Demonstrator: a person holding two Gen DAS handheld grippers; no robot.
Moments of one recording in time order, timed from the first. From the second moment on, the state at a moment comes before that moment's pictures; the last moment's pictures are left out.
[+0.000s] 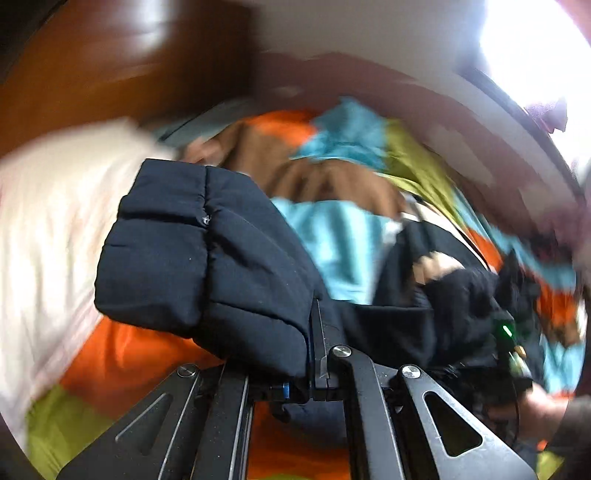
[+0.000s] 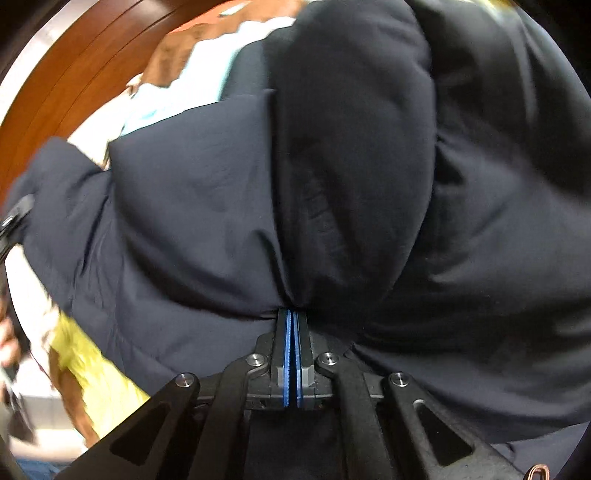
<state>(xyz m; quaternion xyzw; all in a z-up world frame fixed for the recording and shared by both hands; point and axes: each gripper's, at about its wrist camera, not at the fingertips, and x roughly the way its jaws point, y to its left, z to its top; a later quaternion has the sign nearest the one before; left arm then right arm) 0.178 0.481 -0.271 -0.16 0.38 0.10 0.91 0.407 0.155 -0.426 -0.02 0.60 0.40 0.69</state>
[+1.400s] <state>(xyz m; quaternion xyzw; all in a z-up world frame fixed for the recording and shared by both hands) 0.261 0.109 -0.475 0.50 0.36 -0.02 0.79 0.457 -0.102 -0.391 0.31 0.62 0.39 0.60</state>
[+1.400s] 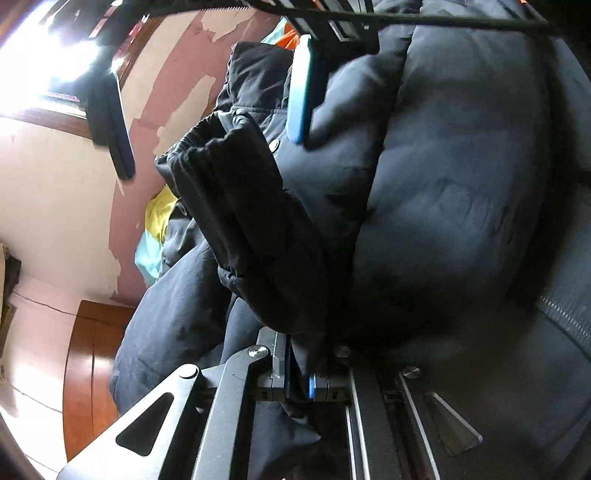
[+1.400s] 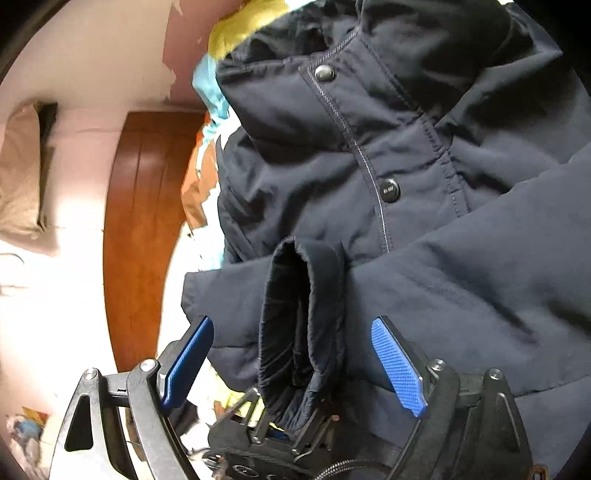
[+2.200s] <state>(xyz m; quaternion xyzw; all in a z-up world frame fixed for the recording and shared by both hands) 0.309 0.326 -0.299 0.04 0.42 0.00 0.91 0.444 -0.268 -0.380 0.31 0.59 0.36 0.65</state>
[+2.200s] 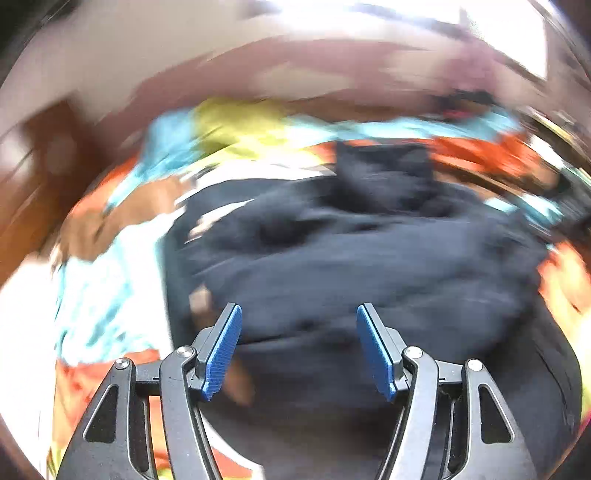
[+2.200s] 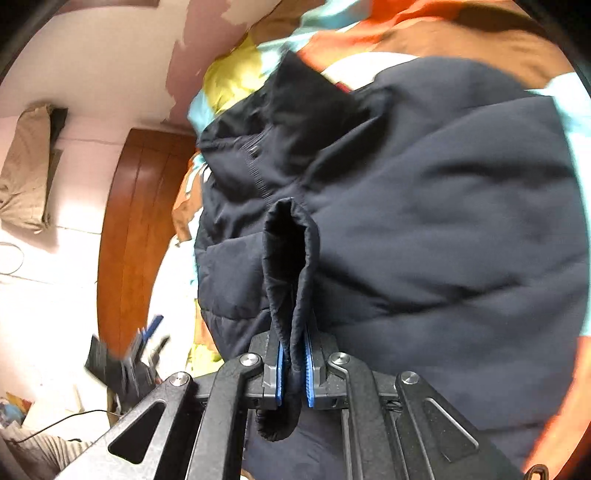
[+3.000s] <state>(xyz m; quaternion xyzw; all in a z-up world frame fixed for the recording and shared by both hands) 0.361 0.428 -0.400 -0.25 0.54 -0.01 0.80 0.442 -0.288 -0.421 0.30 0.61 0.33 0.66</state>
